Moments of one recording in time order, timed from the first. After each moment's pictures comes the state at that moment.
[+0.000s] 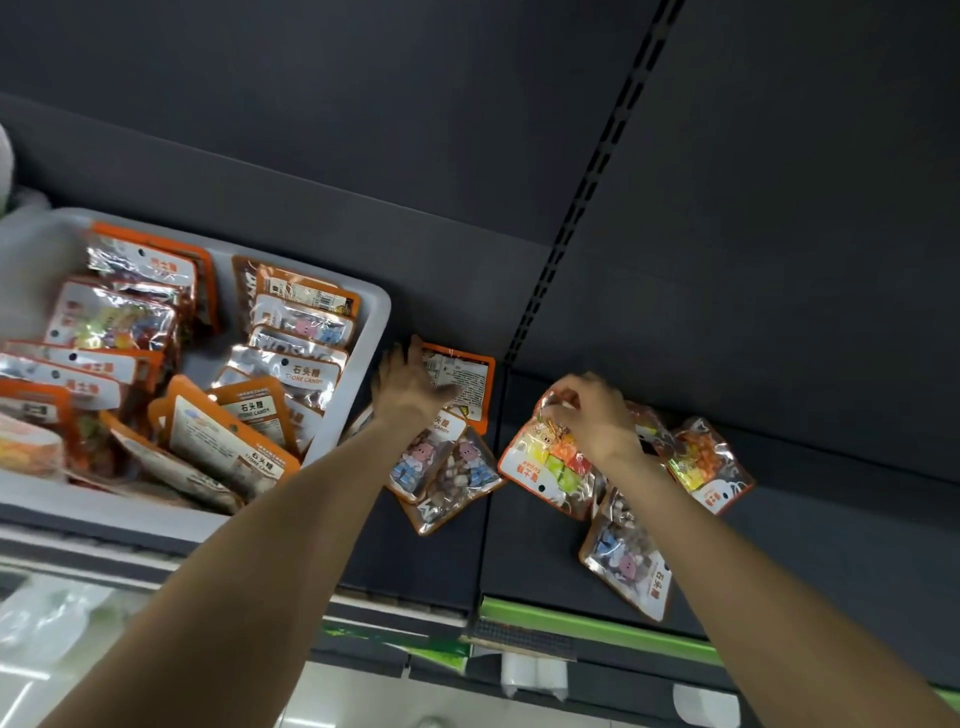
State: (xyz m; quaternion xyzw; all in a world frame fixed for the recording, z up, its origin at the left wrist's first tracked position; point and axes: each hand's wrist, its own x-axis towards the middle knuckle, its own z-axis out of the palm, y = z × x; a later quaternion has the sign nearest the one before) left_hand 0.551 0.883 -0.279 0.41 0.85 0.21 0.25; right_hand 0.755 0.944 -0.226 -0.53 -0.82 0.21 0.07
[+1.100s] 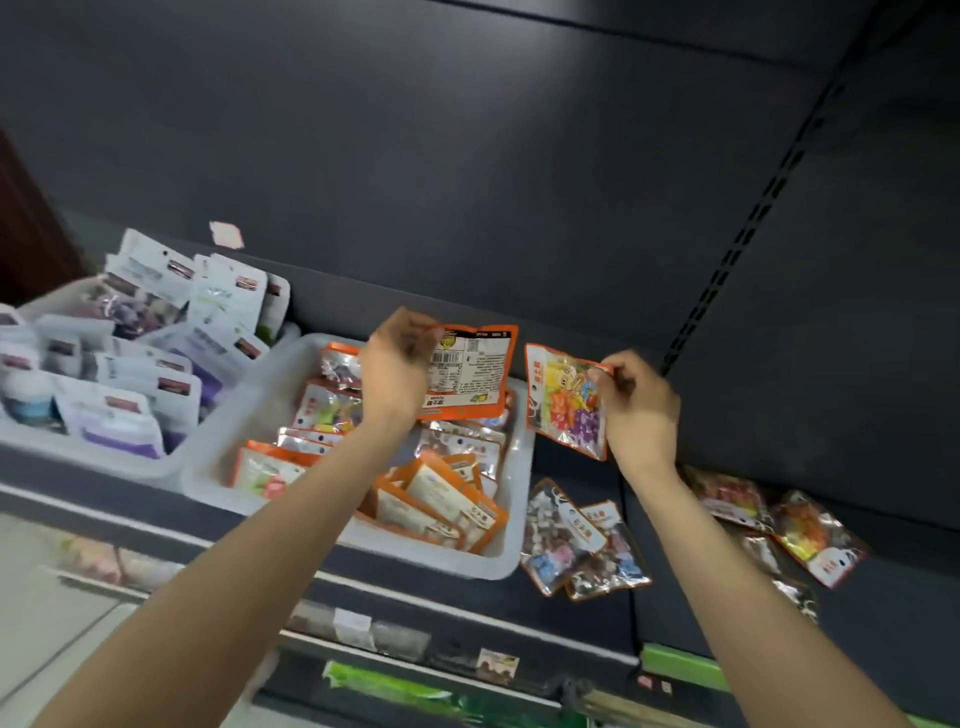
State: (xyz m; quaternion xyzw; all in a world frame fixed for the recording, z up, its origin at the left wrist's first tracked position) left_hand 0.401 0.737 -0.112 0.38 0.68 0.62 0.07; right_hand 0.612 0.824 -0.110 -0.47 -0.75 0.19 0.42
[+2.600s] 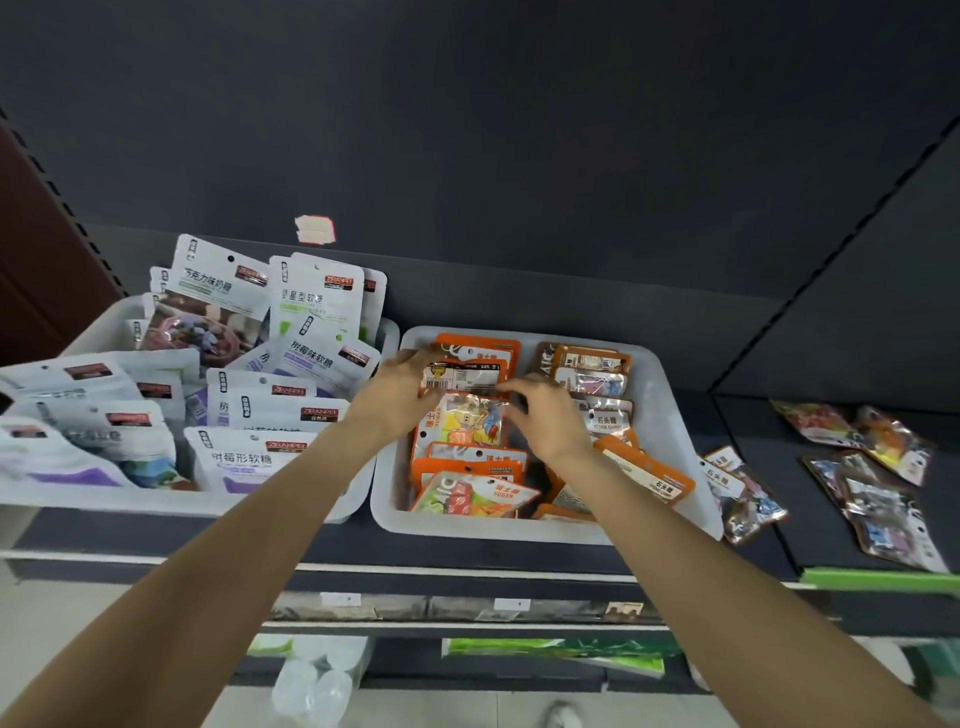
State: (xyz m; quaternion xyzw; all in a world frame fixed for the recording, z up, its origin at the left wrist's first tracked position) left_hand 0.188 0.678 -0.173 0.63 0.74 0.19 0.17; right_hand 0.376 0.729 -0.177 -0.49 -0.84 0.19 0.13
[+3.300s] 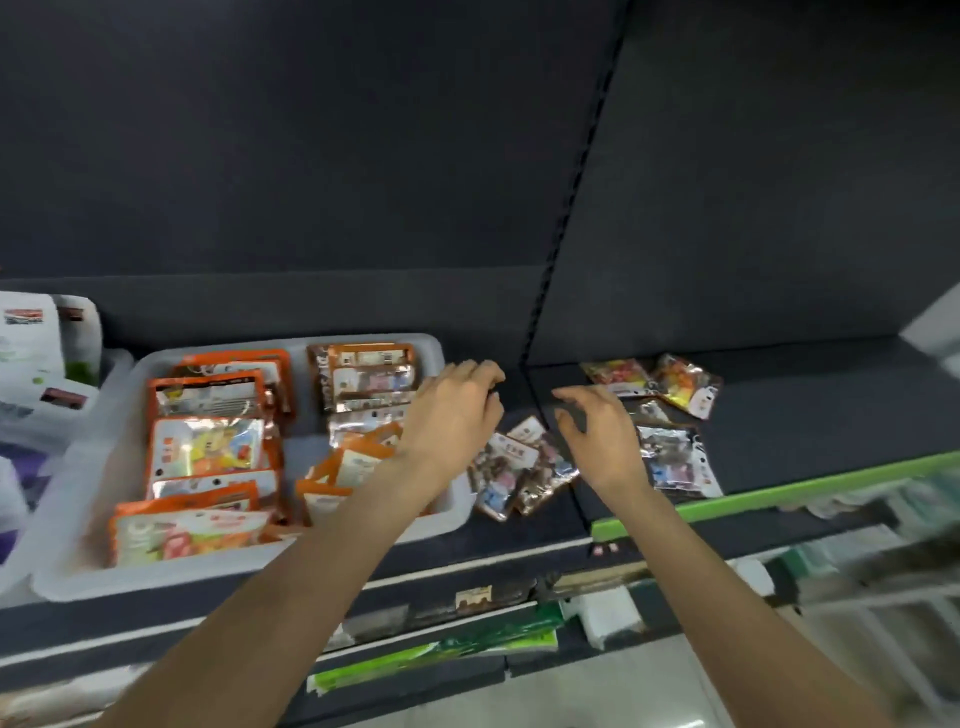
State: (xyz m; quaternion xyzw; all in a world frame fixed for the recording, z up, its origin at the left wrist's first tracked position) left_hand 0.508 0.741 -0.147 0.74 0.62 0.26 0.08; right_hand 0.689 0.761 -0.172 -0.62 -0.73 0.16 0.26
